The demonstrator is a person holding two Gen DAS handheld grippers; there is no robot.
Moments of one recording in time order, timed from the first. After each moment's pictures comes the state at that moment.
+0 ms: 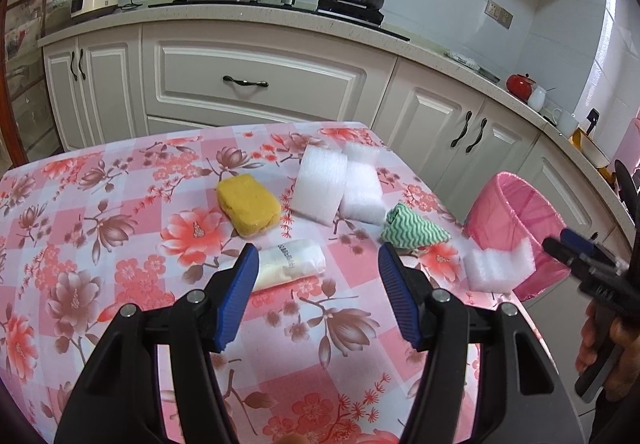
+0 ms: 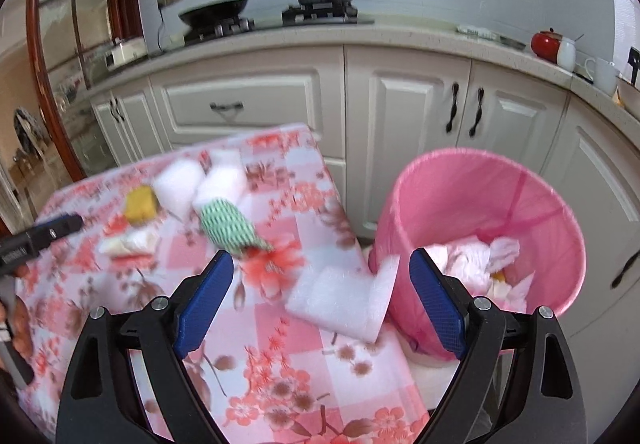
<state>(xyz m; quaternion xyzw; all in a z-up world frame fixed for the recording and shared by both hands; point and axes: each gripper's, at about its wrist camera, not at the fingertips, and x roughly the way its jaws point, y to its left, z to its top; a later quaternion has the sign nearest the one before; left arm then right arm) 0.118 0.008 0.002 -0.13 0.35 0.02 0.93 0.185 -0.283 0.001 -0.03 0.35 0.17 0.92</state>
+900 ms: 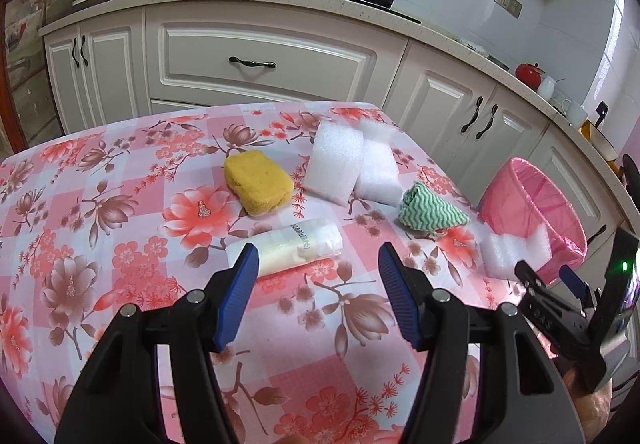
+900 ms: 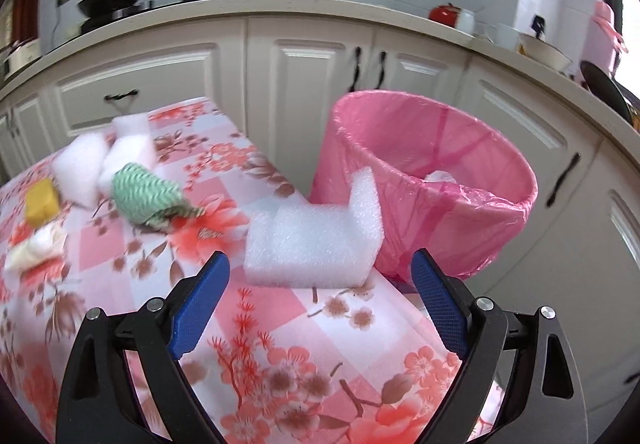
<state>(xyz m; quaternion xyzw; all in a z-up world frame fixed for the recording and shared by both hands) 0.121 0.014 -0.018 -0.13 0.37 0.03 0.92 0.170 -0.241 -0.056 -0.02 0.36 -0.06 0.93</state>
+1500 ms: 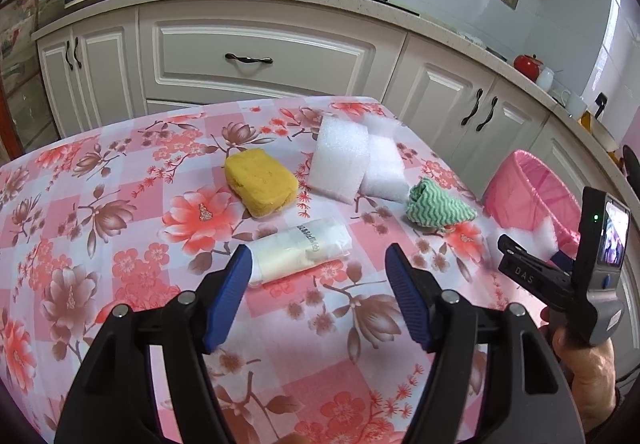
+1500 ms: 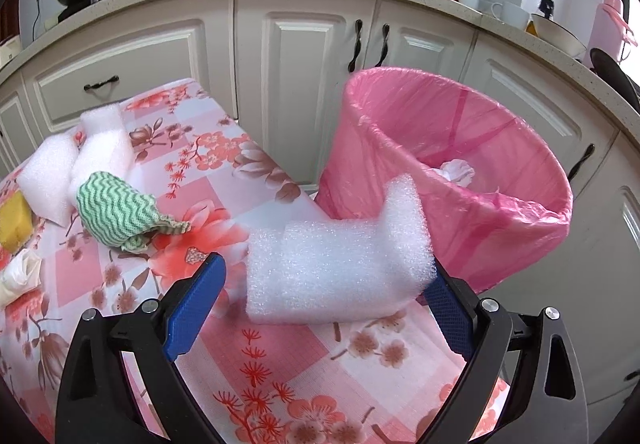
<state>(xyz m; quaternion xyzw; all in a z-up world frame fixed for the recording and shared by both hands) 0.131 0.023 -0.024 -0.12 0.38 0.02 0.92 0.215 -0.230 -0.071 -0.03 0.40 -0.07 0.91</state>
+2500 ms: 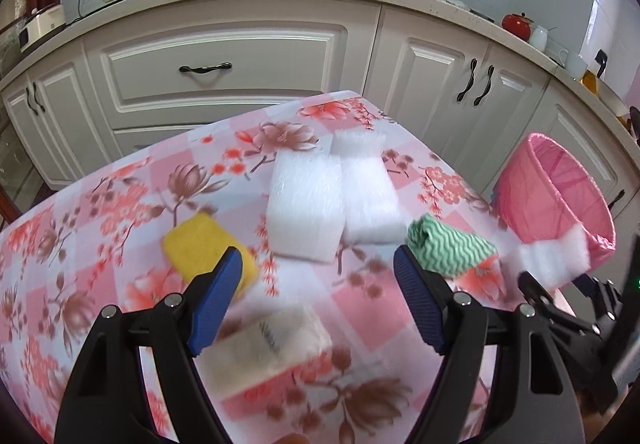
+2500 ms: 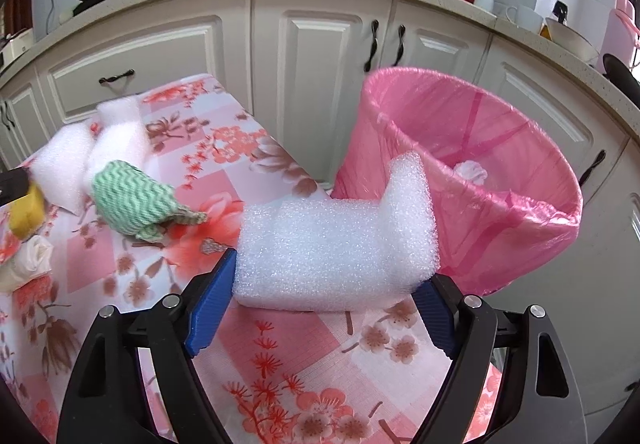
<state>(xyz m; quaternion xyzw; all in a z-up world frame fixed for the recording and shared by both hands) 0.232 -0.004 -0.026 -0.05 0.42 -0.02 0.91 0.208 -0.228 -0.067 -0.03 0.40 -0.04 0.92</state>
